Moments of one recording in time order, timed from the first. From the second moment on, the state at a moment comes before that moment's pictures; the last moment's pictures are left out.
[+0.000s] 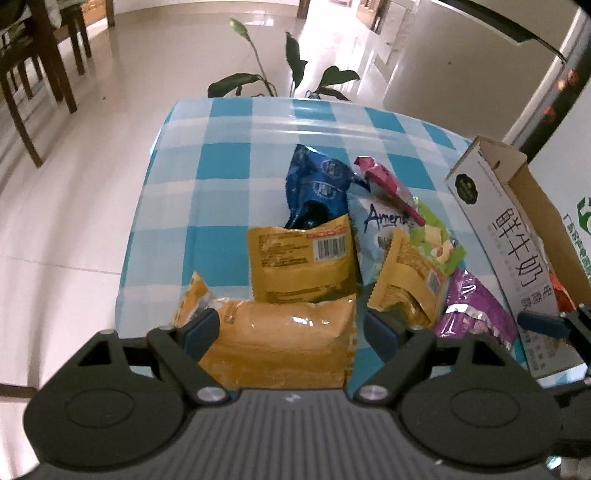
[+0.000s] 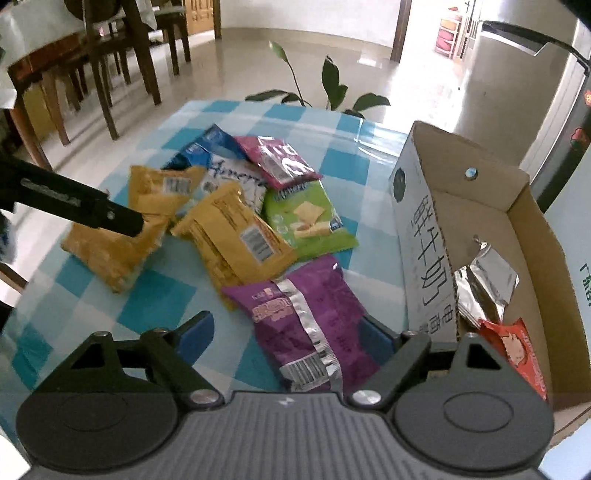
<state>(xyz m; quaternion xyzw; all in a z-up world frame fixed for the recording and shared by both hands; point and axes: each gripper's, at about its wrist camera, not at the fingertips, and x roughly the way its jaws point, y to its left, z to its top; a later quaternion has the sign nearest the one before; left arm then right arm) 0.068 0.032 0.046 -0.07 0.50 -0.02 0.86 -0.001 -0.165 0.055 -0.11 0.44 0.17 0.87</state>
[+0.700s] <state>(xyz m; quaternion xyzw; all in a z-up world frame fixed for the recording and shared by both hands) 0.058 0.037 0.045 -0.03 0.49 -0.04 0.87 0.002 -0.166 0.062 -0.05 0.48 0.19 0.86</state>
